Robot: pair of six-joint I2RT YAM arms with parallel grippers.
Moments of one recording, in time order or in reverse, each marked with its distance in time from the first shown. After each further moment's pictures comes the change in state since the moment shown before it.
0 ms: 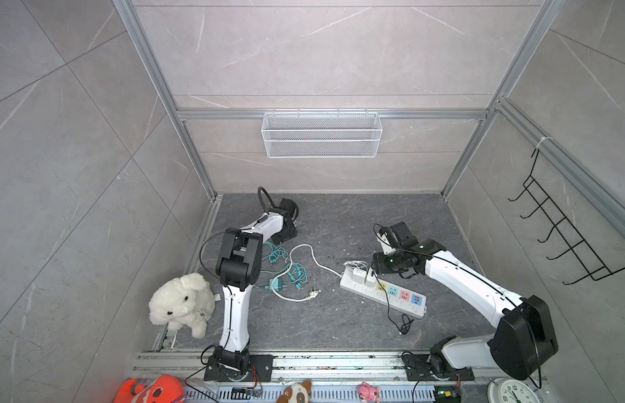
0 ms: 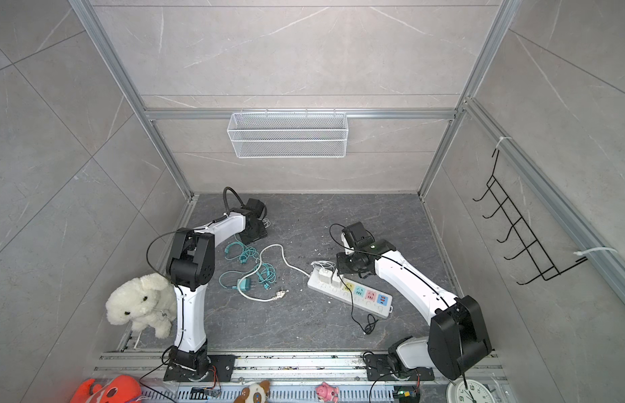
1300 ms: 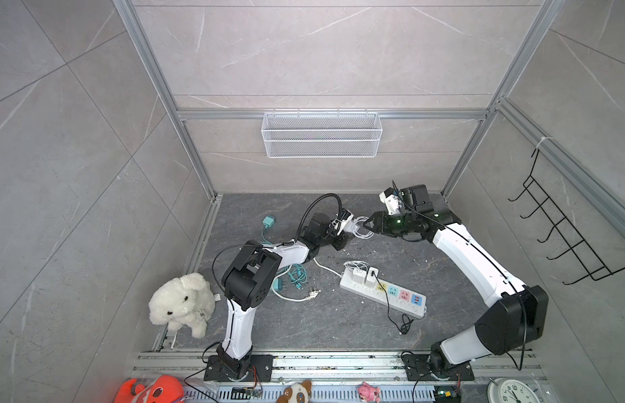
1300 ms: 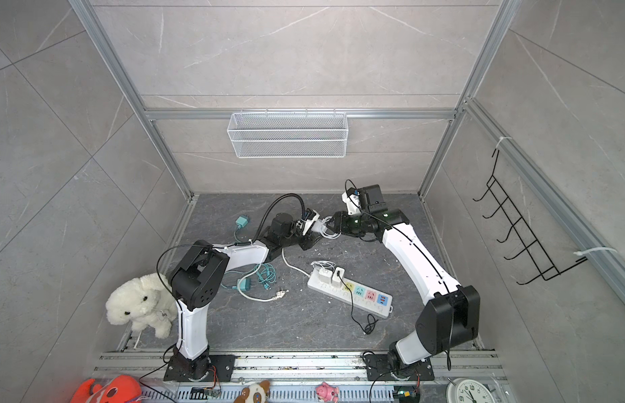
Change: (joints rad) left arm -0.323 -0.166 -0.391 1.065 0.535 0.849; right arm -0.156 0.160 0.413 0.020 -0.365 0.070
